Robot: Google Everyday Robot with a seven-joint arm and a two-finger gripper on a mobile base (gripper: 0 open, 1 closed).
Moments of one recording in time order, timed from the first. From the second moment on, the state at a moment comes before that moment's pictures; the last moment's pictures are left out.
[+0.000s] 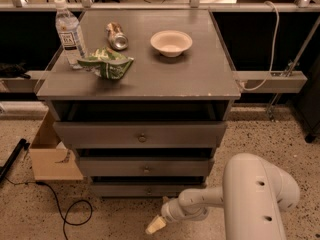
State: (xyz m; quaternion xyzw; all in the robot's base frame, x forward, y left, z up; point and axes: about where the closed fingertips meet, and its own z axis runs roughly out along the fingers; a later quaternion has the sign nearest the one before) arm 0.493 0.014 0.165 -0.46 0.83 0.24 0.22
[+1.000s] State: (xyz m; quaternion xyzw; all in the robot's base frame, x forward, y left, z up) arm 0.481 -0.002 0.186 -0.46 0.83 0.22 0.21
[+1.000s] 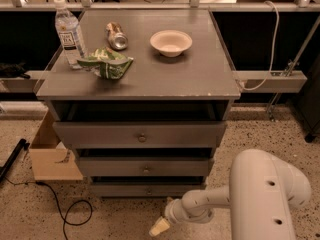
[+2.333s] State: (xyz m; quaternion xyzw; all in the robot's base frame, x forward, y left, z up) arm 0.458 0.010 0.198 -0.48 0.83 0.16 0.22
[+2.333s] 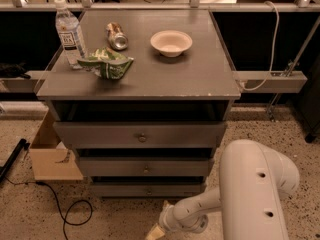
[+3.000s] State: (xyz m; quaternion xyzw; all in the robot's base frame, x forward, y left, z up) arm 0.483 0.000 0.239 -0.48 0.83 0.11 0.27
